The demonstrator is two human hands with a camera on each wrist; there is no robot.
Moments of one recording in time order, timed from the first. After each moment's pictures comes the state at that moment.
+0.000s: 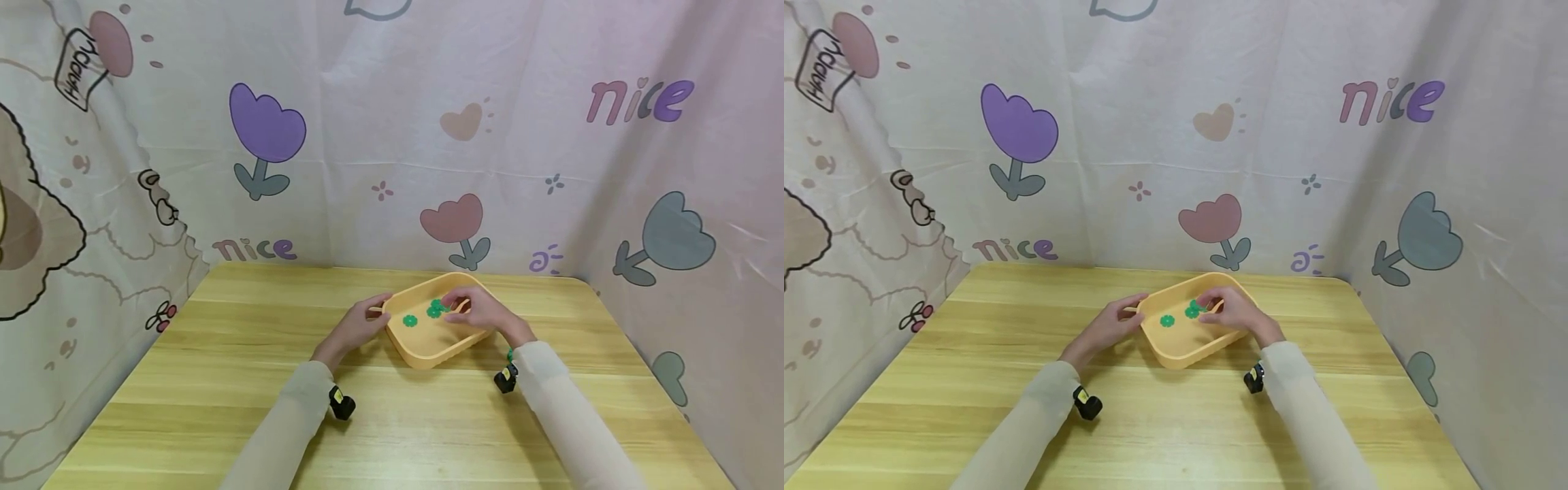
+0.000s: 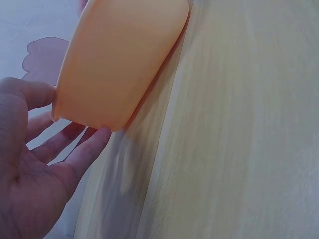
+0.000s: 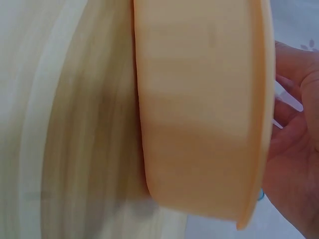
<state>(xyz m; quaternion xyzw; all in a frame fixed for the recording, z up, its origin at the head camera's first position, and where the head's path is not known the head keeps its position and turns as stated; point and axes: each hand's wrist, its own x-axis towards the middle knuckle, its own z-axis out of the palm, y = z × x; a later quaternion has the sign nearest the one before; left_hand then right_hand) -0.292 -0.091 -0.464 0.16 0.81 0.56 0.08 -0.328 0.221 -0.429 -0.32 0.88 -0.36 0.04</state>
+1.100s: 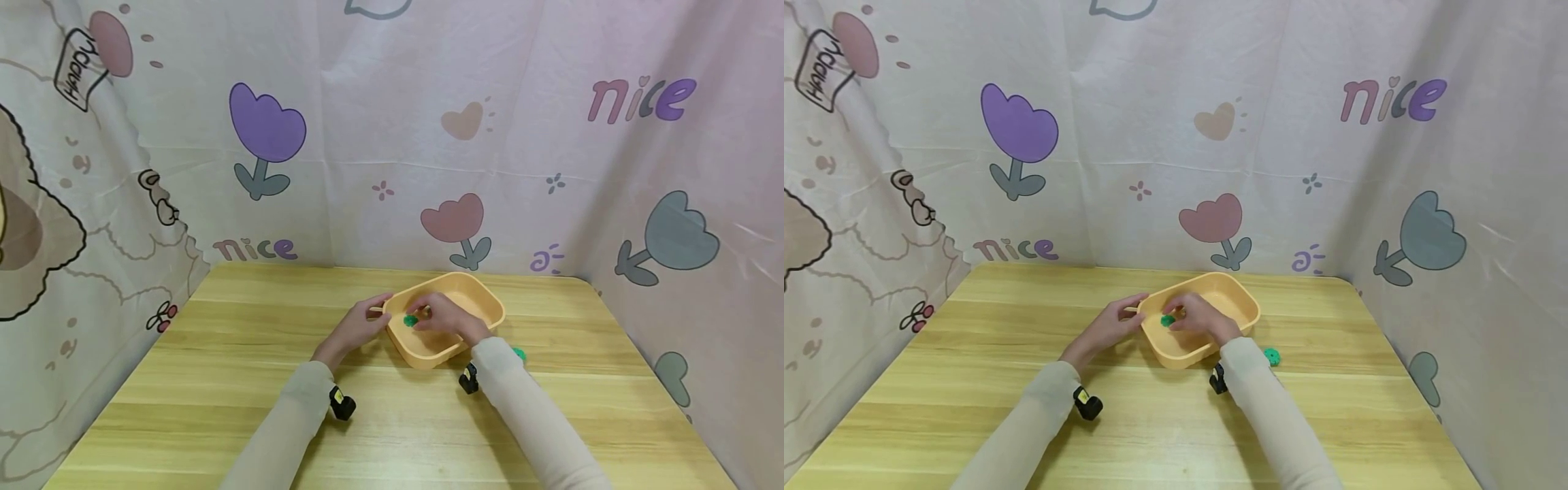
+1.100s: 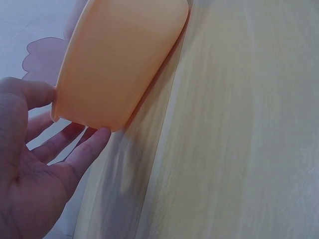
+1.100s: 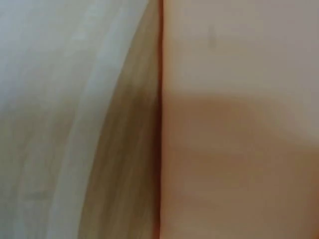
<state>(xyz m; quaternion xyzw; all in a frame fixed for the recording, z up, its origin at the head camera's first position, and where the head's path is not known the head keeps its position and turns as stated) -0.293 -0.091 -0.464 0.16 0.79 0.58 0.09 -0.342 0.150 -0.450 -0.34 0.89 -0.30 0.09</state>
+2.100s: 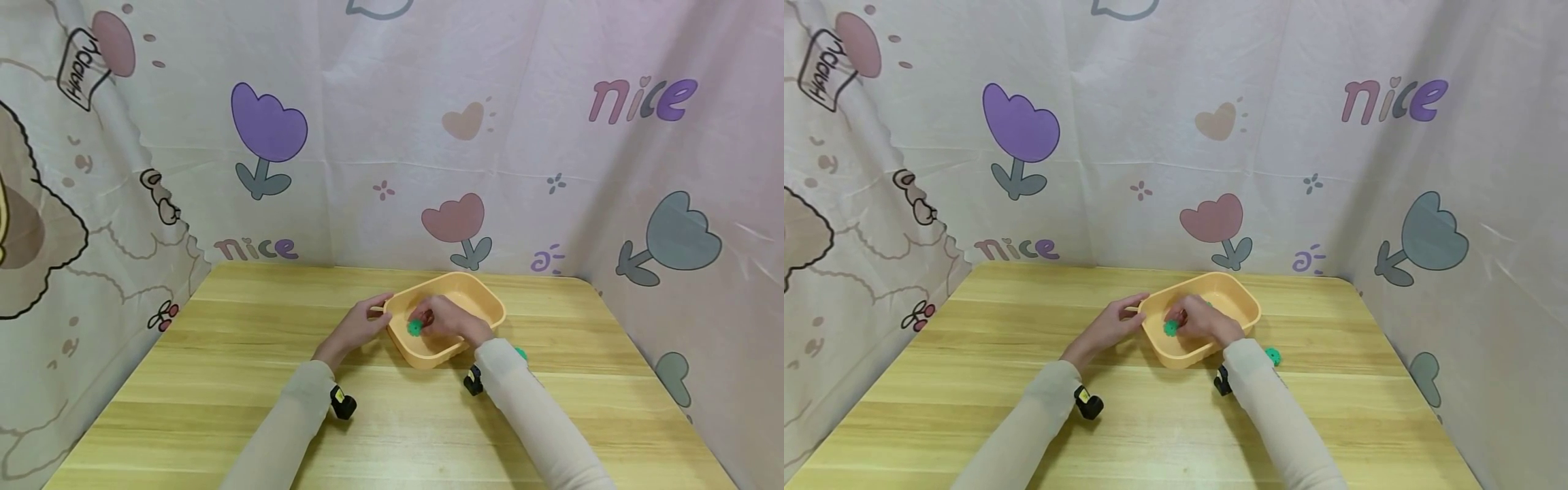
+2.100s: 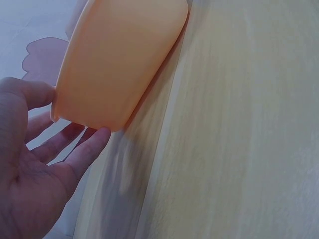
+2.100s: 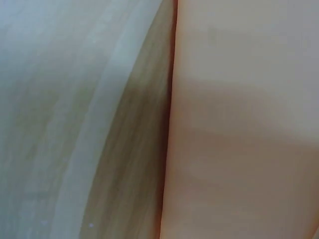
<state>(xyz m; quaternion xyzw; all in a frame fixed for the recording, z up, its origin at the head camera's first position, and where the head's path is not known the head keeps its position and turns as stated) -0.292 -0.092 -0.464 0.16 0.80 0.57 0.09 -0.333 0.153 -0.446 -0.34 0.89 -0.29 0.12</state>
